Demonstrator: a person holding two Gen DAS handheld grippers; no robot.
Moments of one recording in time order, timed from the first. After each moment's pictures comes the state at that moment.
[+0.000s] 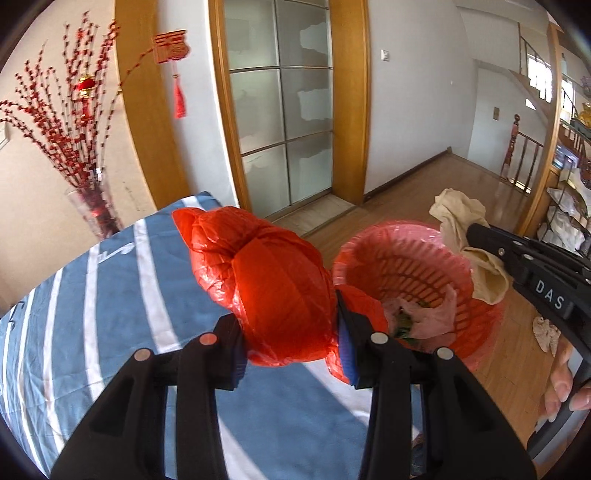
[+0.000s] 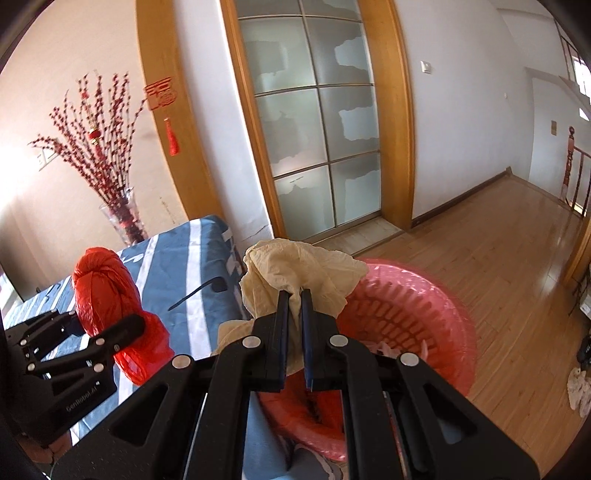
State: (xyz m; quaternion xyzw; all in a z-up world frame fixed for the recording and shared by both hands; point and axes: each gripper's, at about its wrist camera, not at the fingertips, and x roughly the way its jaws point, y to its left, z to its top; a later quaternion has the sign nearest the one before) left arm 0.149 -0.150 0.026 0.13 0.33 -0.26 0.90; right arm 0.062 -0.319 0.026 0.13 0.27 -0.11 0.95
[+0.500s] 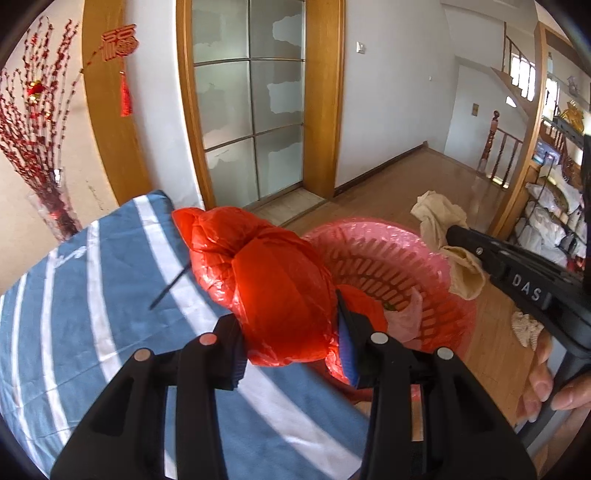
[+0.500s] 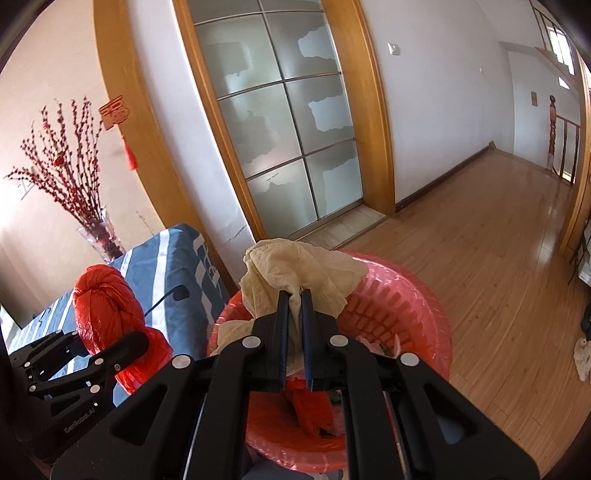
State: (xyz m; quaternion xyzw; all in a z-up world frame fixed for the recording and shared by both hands) left arm 0.151 -0.203 0.012 0.12 0.34 -0.31 0.88; right arm 0.056 -0.375 0.008 0.18 0.27 -0.13 0.94
